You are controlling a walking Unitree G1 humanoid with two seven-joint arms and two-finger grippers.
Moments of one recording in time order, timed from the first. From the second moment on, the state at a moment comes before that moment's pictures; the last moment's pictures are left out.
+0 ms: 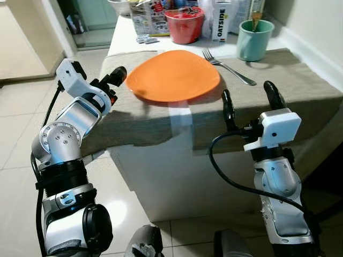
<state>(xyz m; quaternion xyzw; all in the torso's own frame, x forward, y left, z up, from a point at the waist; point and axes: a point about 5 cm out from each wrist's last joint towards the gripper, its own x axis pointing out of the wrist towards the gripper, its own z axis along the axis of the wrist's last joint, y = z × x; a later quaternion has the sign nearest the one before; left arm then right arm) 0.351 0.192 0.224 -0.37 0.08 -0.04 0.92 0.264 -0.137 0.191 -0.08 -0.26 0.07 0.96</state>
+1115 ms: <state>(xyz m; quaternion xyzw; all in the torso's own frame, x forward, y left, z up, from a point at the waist) 0.338 0.156 0.267 0.03 -0.12 -0.13 0.98 0.260 -0.133 0.182 -0.09 -0.25 0.08 0.96</state>
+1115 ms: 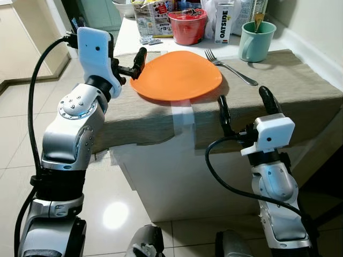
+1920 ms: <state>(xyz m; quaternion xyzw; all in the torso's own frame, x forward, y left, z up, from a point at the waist) 0.341 0.160 0.252 0.03 -0.10 -0.12 0.99 0.264 -0.133 0.178 -0.09 -0.23 0.08 0.96</state>
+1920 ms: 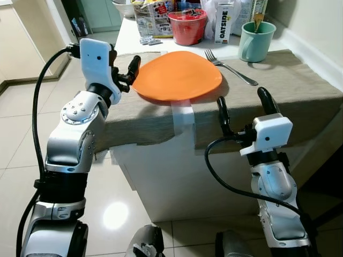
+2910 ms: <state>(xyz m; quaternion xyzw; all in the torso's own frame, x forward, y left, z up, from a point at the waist) 0.339 0.160 0.246 0.02 -0.08 -0.12 0.99 0.265 -0.134 0.177 -0.09 -0.23 0.08 0.97</state>
